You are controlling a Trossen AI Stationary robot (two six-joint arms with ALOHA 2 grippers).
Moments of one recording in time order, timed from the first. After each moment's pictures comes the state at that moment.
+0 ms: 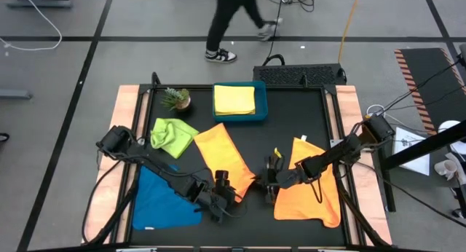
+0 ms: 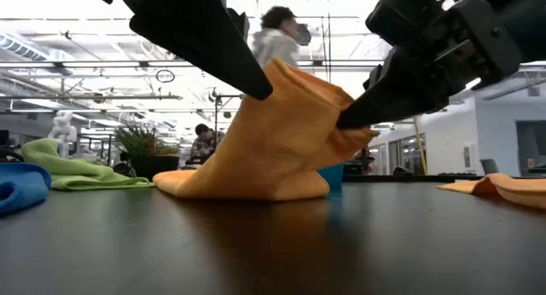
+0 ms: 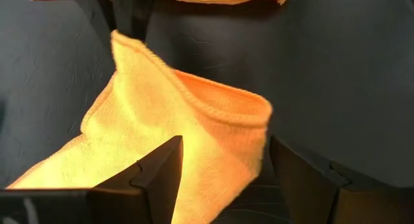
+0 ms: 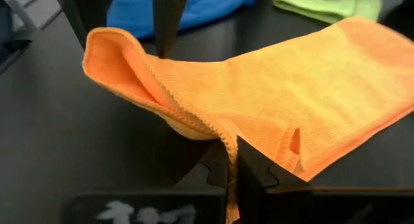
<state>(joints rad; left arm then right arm) -0.51 1.88 1.26 -0.26 -0.38 -0.22 0.43 1.64 0.60 0.50 0.37 0.22</state>
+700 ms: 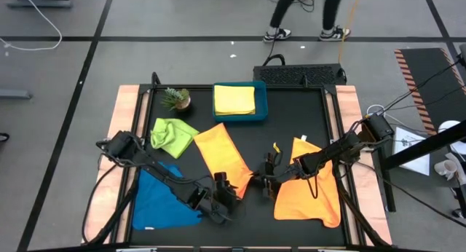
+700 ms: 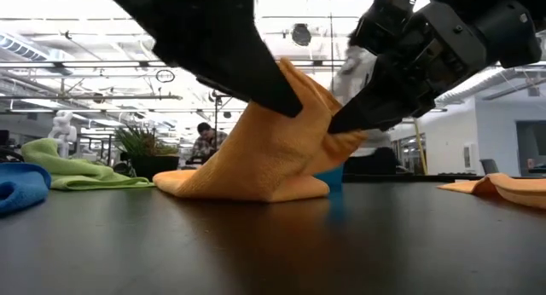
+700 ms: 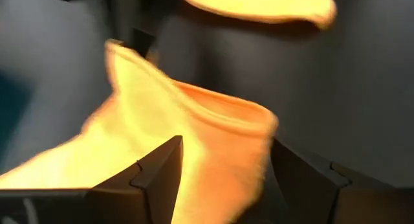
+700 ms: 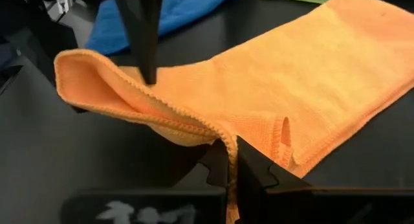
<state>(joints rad) -0.54 1.96 1.25 -0.15 -0.58 -0.36 0.37 1.64 0.60 0.50 0.31 0.33</state>
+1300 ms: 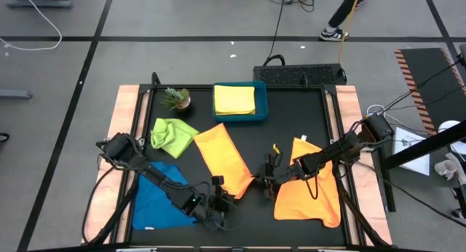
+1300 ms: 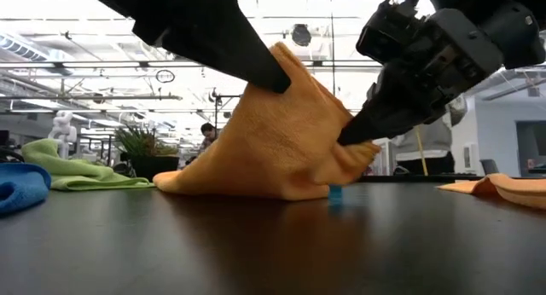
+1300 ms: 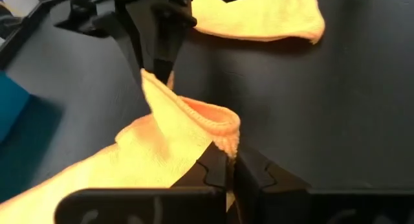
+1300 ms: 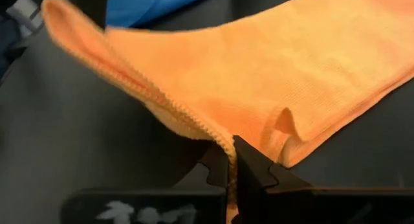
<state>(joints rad) -0.60 1.95 1.25 -0.12 -0.69 -0.29 0.37 1.64 0.60 0.44 0.28 0.36</state>
